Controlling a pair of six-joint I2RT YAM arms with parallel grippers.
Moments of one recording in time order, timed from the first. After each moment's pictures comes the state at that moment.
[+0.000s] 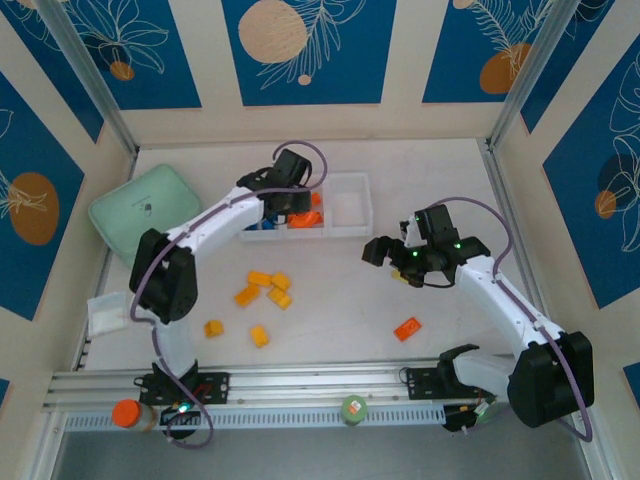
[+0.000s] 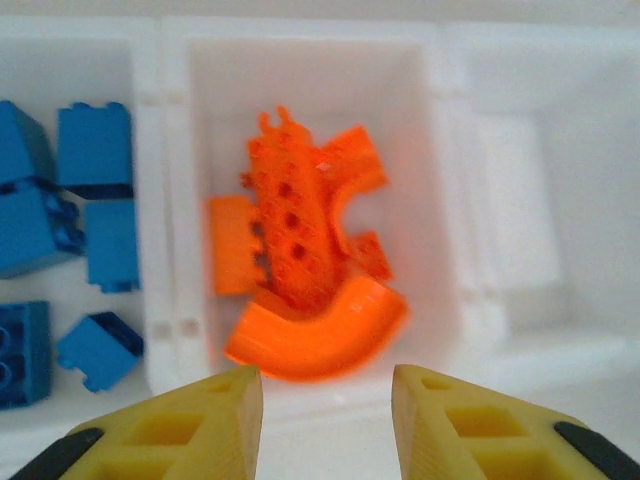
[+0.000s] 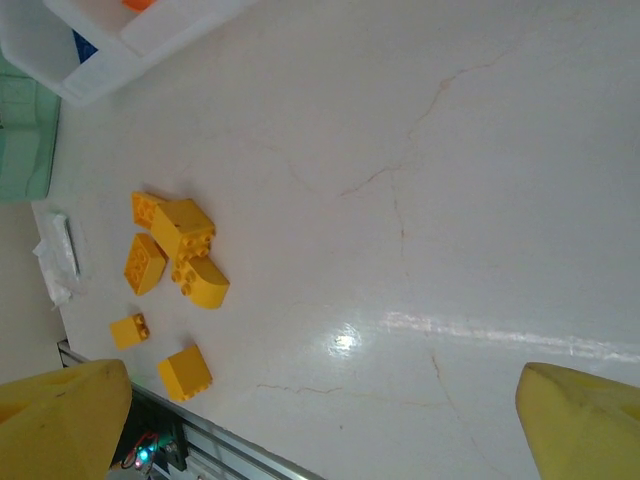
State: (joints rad) left arm -0.63 1.85 1.58 -0.65 -0.14 -0.54; right arm 0.28 1.14 0.82 -0.73 -0.48 0.65
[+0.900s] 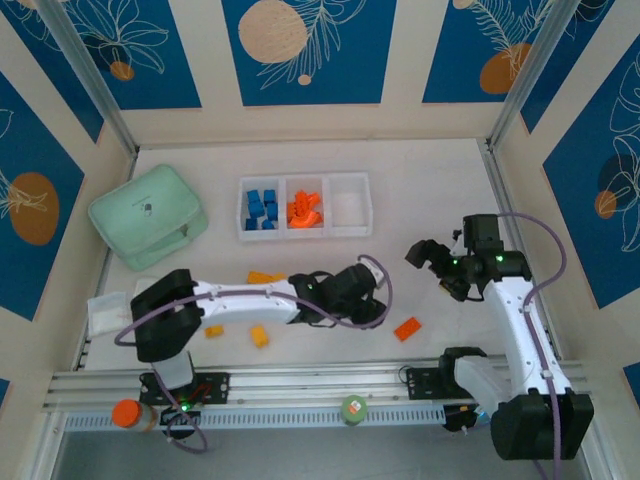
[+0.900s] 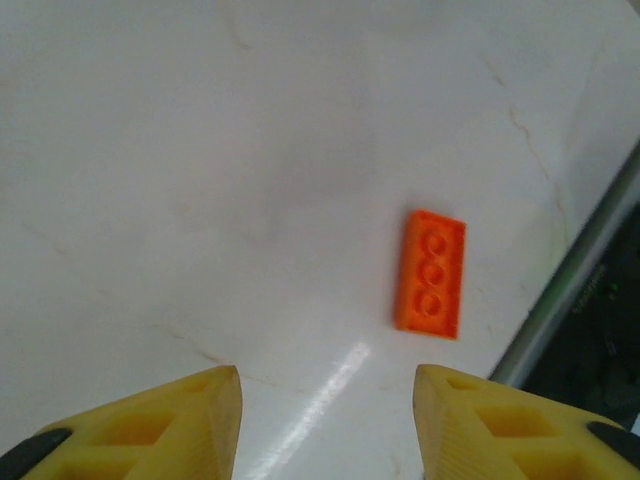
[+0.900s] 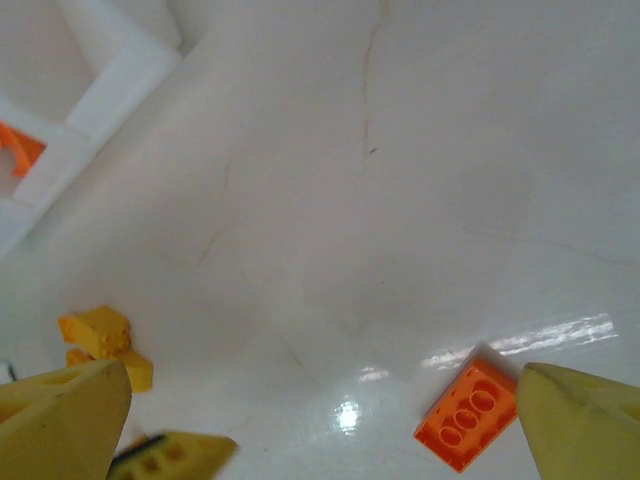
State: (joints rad) left arm -1.24 1.75 1.14 -0.23 0.00 -0.55; right arm -0.04 0.95 0.84 -1.03 -0.34 0.61
